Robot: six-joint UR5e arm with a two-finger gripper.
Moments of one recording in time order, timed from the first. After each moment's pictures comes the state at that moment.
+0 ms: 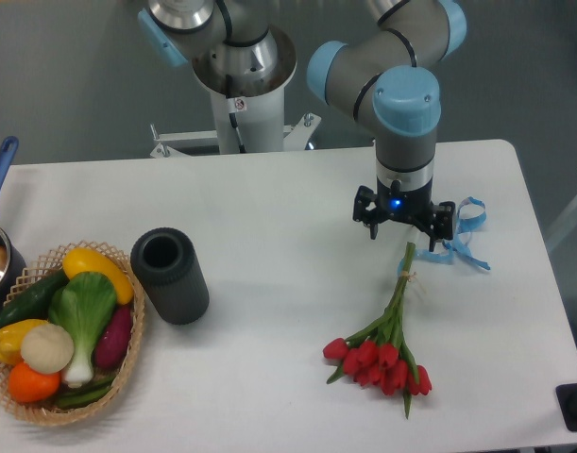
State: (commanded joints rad) arm 2.67 -1.82 -1.79 -0.89 1.60 1.02
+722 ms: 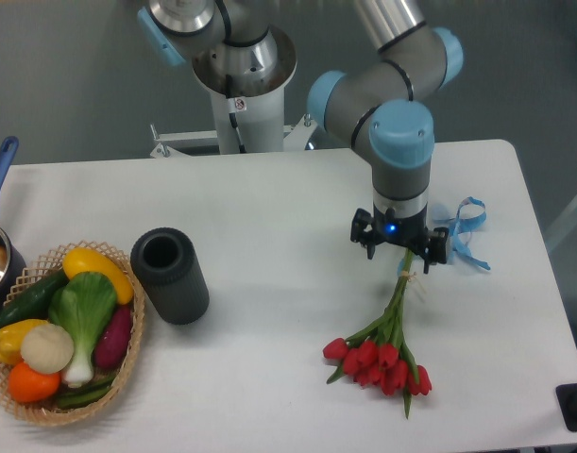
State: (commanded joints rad) arm 2.64 -1.96 -1.80 -0.76 1.61 1.04
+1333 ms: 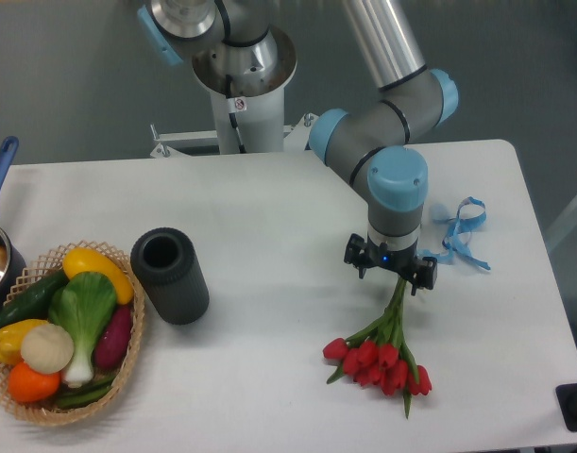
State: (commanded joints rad) arm 2.62 -2.06 -1.77 -0.76 1.61 1.04
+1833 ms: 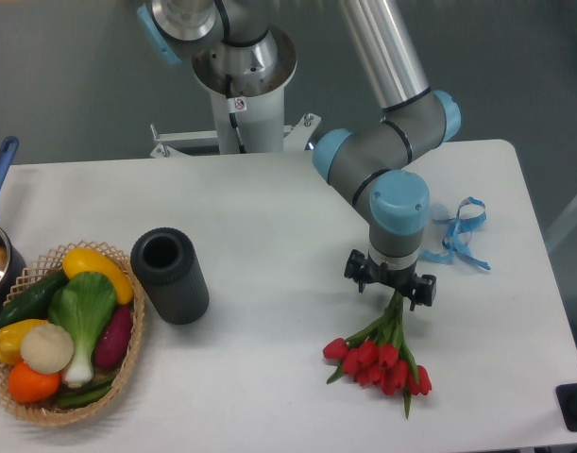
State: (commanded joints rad) arm 2.61 -2.12 -1.72 -0.76 1.61 1.05
